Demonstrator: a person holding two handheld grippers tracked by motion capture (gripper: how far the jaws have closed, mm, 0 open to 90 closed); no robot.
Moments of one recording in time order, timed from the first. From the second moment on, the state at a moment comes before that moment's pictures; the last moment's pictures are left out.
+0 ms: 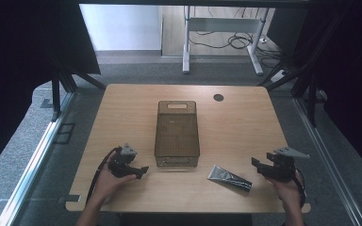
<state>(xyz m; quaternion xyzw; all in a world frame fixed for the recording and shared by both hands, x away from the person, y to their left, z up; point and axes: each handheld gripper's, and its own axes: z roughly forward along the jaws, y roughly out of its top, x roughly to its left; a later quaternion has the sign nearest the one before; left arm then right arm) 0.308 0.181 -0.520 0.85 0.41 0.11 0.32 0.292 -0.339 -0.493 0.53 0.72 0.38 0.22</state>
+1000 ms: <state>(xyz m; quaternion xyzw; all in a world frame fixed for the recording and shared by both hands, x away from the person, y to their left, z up) 0.310 0.182 -0.511 0.85 0.40 0.10 0.33 0.284 -0.324 -0.487 0.53 0.74 0.38 0.17</state>
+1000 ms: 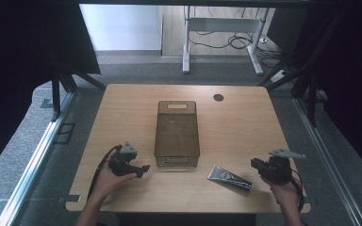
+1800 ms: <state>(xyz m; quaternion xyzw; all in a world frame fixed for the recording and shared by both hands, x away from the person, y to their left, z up) 0.314 0.186 -0.509 0.84 0.40 0.10 0.34 0.248 -0.271 -0.466 0.43 0.86 0.25 0.06</state>
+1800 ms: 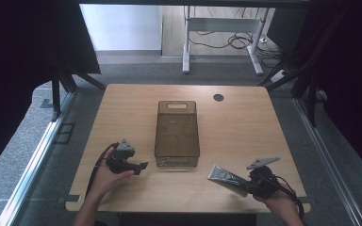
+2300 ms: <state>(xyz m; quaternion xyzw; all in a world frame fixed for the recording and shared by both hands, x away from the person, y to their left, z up) 0.315 0.186 -0.512 0.85 0.40 0.10 0.34 0.241 -0.273 -0.484 0.44 0.86 0.24 0.04</state>
